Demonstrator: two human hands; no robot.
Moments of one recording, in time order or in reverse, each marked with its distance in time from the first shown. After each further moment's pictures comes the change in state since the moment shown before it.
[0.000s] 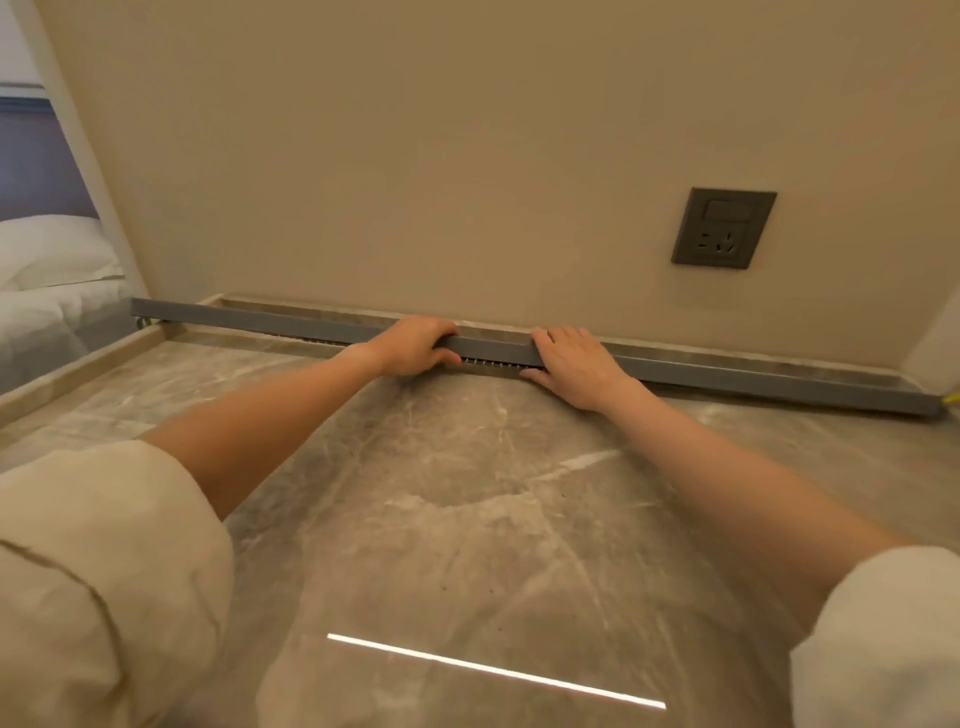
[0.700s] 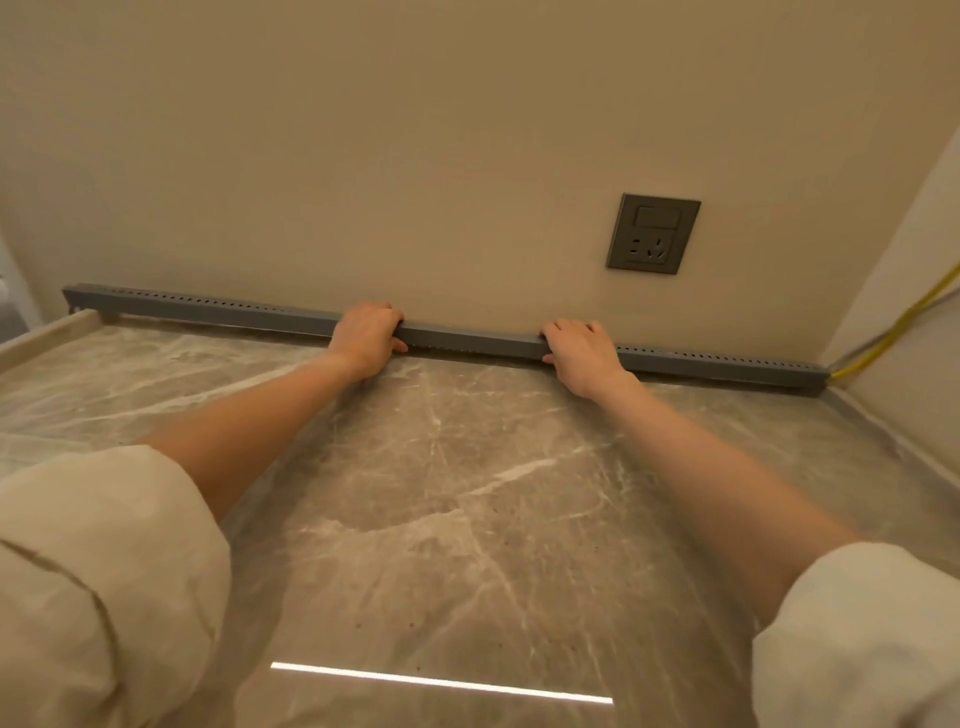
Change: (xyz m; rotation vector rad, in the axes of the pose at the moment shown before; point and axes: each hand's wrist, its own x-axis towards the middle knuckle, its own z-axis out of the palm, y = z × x) left_hand 0.044 0.006 0.021 0.140 0.221 -0.130; right_hand -0.011 0.073 0.007 -0.008 -0.044 0.259
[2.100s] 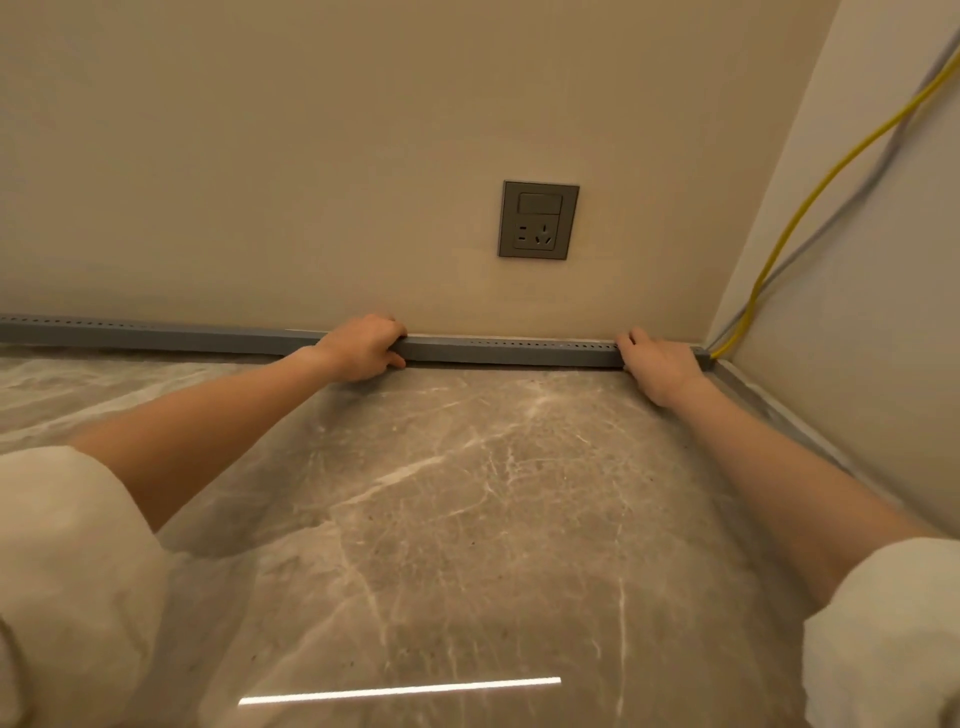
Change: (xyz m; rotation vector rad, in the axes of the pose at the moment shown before) left_hand 0.034 0.105 0.019 -0.052 -0.211 0.269; right_hand -0.096 0.185 0.008 -0.286 -0.133 0.218
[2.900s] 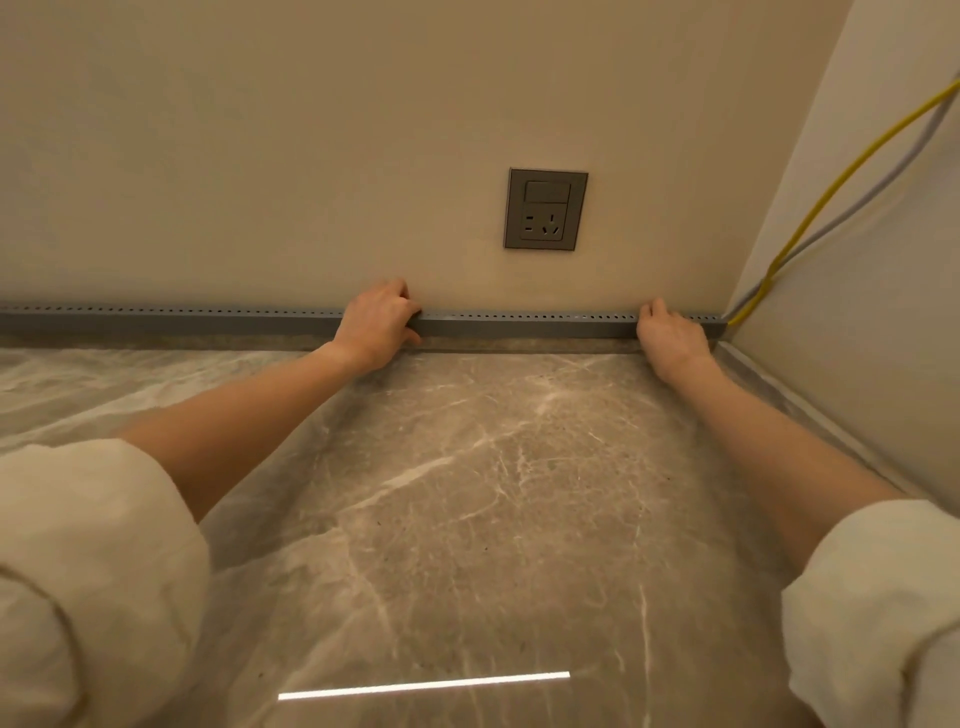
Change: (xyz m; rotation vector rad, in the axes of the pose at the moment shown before) left_hand 0.015 0.011 0.002 0.148 0.268 -0.016; right_hand 0.023 0.000 -0.002 -0.014 0.018 0.161
